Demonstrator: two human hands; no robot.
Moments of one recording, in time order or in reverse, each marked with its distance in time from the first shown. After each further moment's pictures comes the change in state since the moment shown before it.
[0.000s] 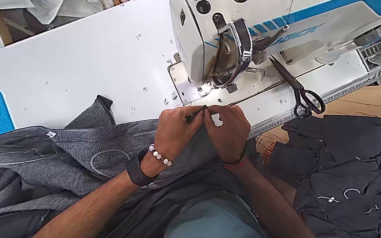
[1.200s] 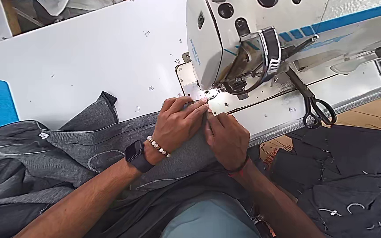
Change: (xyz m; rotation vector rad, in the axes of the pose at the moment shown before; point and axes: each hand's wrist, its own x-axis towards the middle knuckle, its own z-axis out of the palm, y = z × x) left_hand 0.006 -0.048 0.011 0.371 0.030 0.428; right_hand -0.010 0.005 0.006 -0.305 -0.297 -0.207
